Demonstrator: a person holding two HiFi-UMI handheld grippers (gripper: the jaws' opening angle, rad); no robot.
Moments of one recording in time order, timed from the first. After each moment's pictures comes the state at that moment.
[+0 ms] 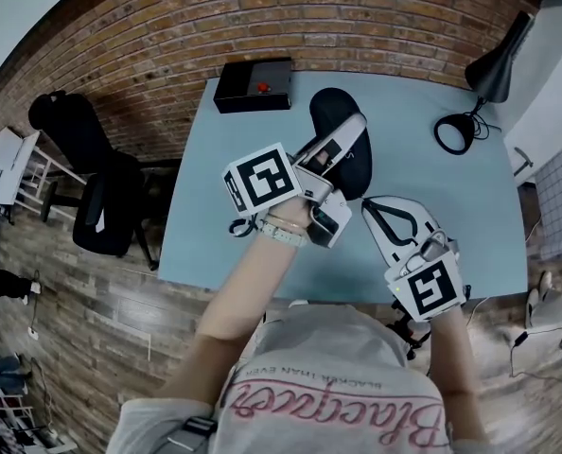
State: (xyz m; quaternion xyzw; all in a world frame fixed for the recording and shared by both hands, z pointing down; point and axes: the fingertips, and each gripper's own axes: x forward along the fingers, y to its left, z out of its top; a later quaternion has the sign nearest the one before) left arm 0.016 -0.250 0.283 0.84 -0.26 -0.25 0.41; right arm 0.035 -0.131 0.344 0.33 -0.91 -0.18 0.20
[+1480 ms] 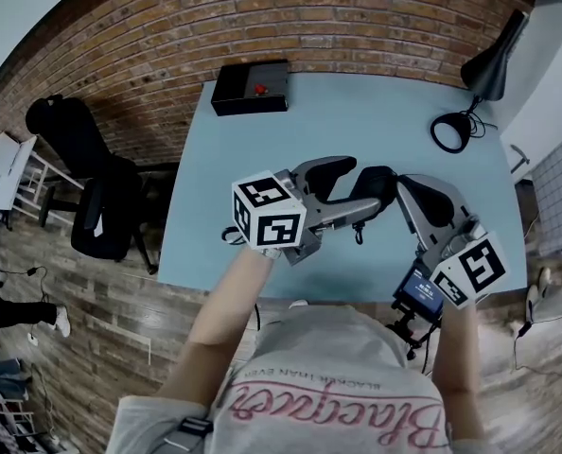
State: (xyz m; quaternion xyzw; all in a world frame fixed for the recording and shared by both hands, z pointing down) left arm 0.055 -0.170 0.329 0.98 -0.11 -0.02 0.17; right arm 0.087 -0.145 0.299 0.37 -0.93 -0.06 0.04
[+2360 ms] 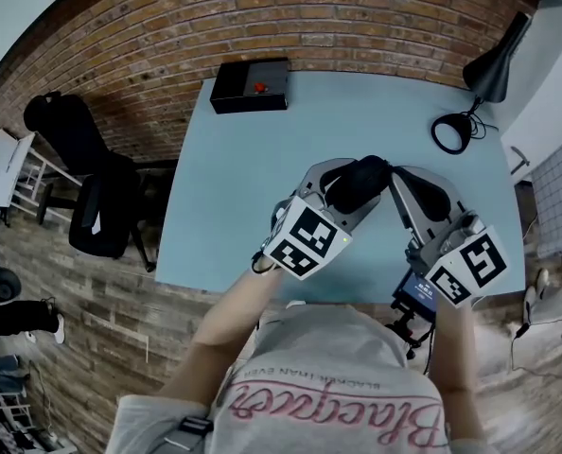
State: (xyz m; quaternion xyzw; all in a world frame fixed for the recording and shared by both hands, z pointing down) left arm 0.063 -0.189 0.369 0.94 -0.29 0.17 -0.07; right arm 0.077 -0.156 0.283 0.37 -0.93 -0.02 -0.01
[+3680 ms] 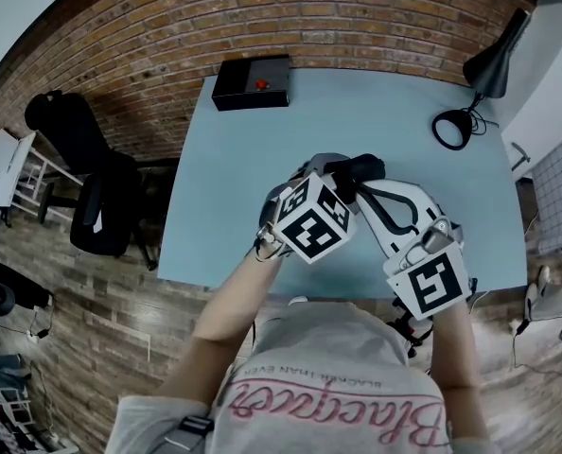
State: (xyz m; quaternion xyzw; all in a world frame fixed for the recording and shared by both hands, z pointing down) left arm 0.049 -0.191 0.396 0.90 -0.26 0.34 -0.05; right arm 0.015 -0.128 0.309 0.32 -0.90 -0.22 0.20
